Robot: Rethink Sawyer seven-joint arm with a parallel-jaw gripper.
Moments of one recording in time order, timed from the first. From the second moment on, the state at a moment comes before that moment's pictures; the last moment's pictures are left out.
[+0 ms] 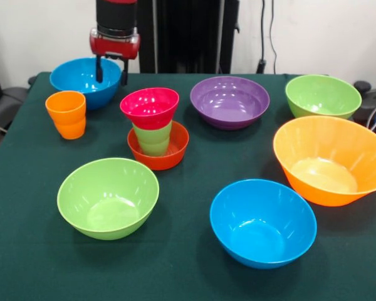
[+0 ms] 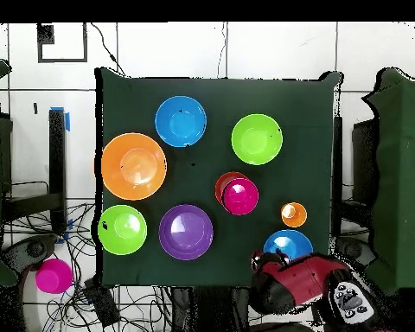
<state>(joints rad) -0.62 -0.58 0.00 1.97 -1.15 0.05 2.28</state>
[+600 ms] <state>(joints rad) -0.61 -0.58 -0.07 1.94 -1.15 -0.04 2.28</state>
